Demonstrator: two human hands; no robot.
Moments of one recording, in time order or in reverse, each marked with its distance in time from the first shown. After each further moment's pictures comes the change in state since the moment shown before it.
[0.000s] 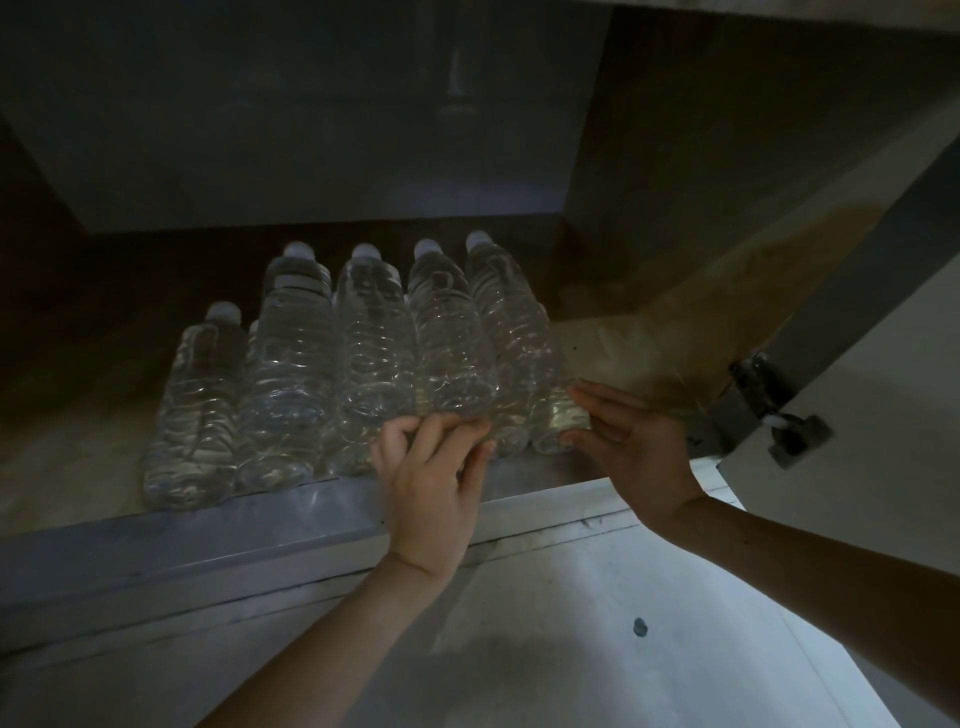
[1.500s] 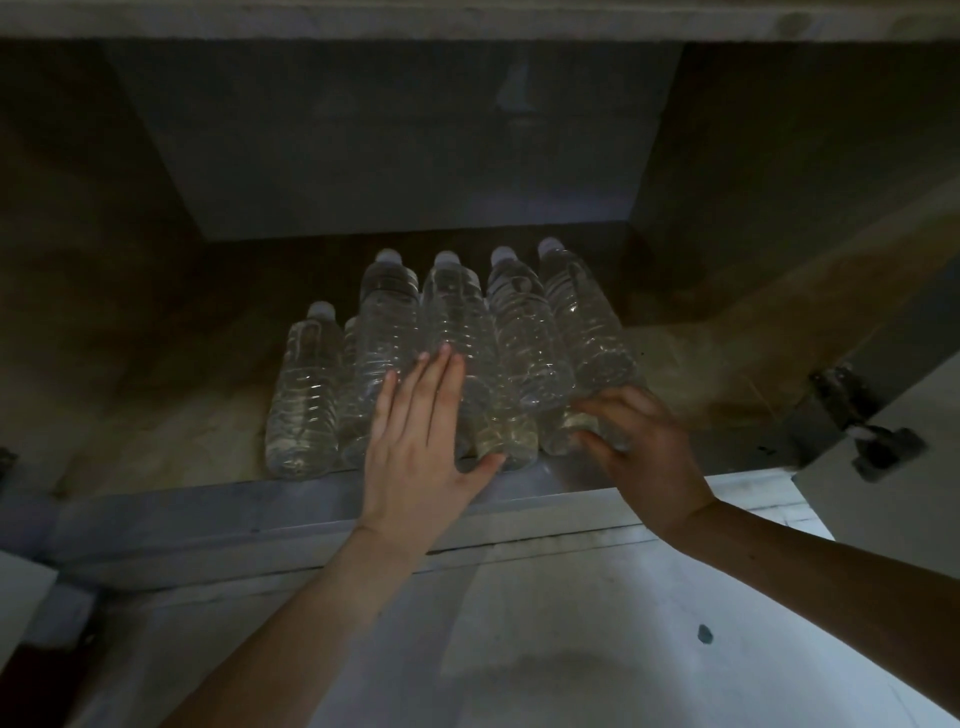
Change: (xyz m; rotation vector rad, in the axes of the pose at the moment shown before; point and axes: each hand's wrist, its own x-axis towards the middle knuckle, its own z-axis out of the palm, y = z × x) left_hand 0.027 -0.042 -0.075 0.371 -0.221 0.146; right_hand 0.006 -0.030 0.043 -0.263 0.050 -0.215
